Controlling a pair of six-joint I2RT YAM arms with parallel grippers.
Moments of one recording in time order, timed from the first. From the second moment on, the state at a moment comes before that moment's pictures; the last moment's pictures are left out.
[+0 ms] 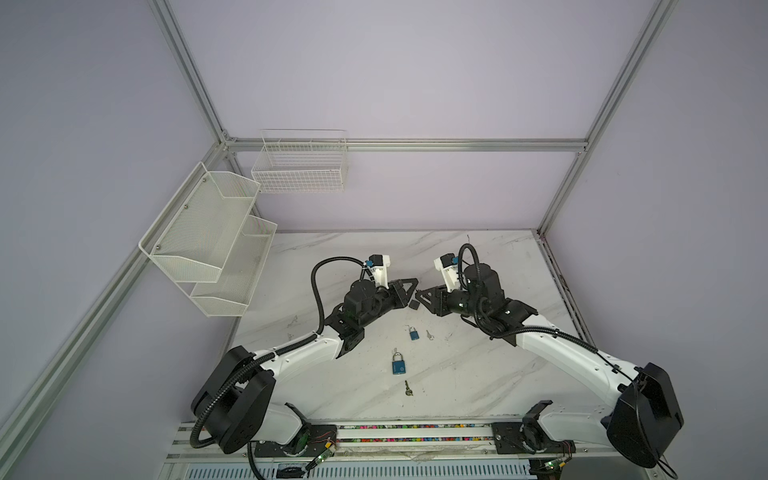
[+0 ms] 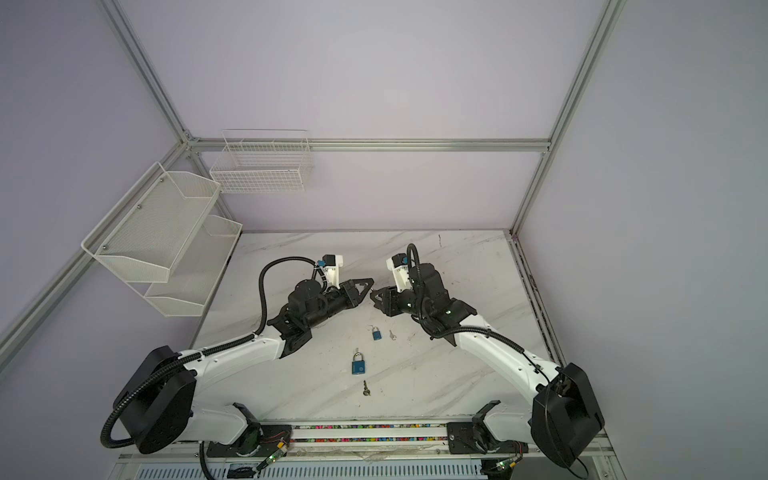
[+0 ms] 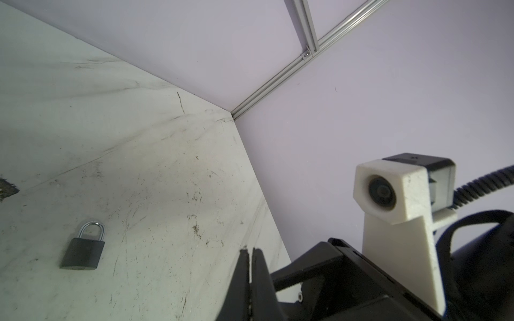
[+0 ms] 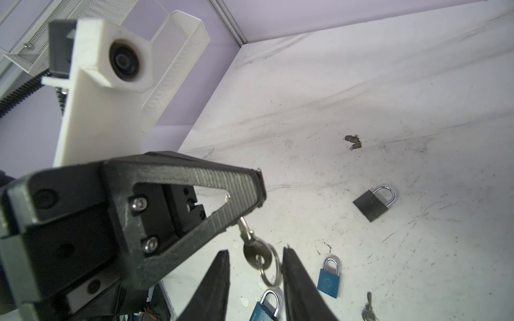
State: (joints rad) left arm -0.66 1.40 0.78 0.52 0.20 -0.88; right arm 0.61 1.29 0.94 -0.10 -0.38 0.48
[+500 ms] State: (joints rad) left arm -0.61 1.40 0.87 0.54 0.42 -0.80; right arm 0.42 1.24 0.76 0.26 -0.78 0.65
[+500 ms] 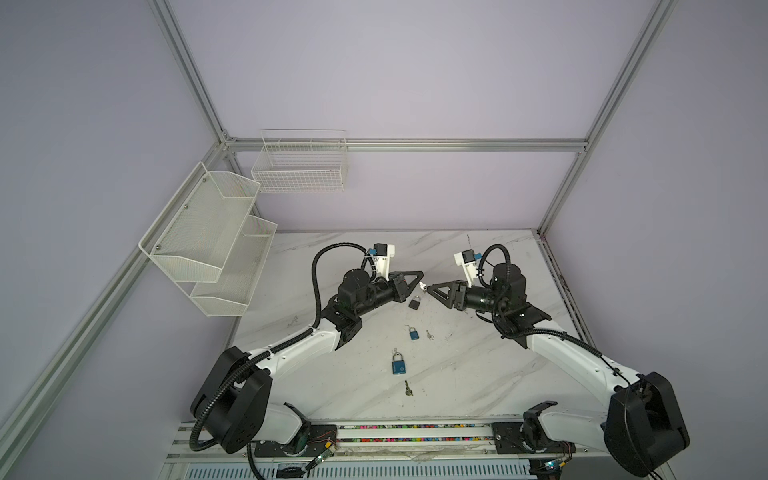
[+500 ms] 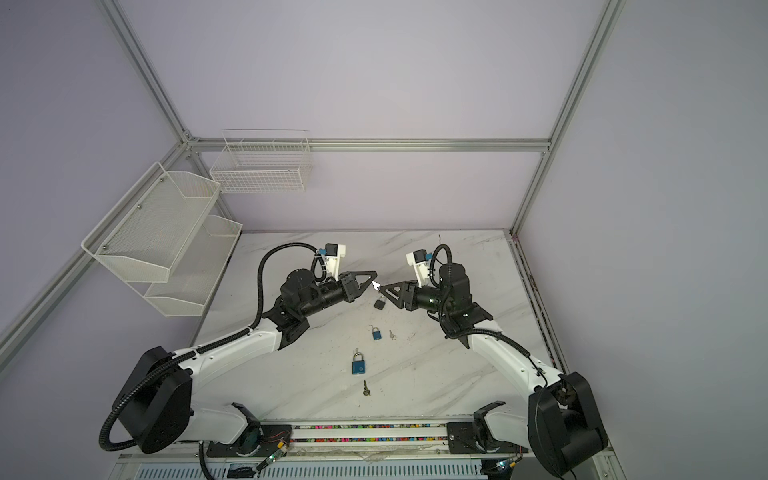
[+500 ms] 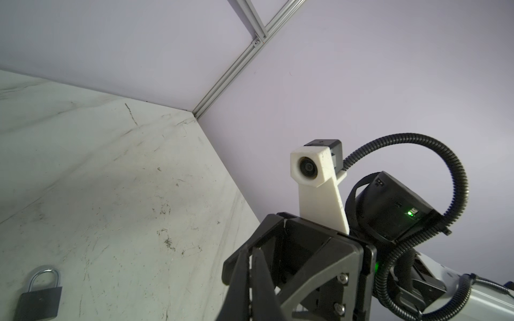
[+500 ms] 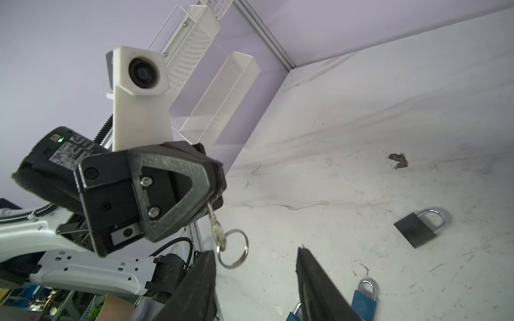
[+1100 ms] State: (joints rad) left arm -0.61 1.41 0.90 0.56 0.55 -0.73; right arm 0.42 1.26 0.75 0.46 -0.86 0.75
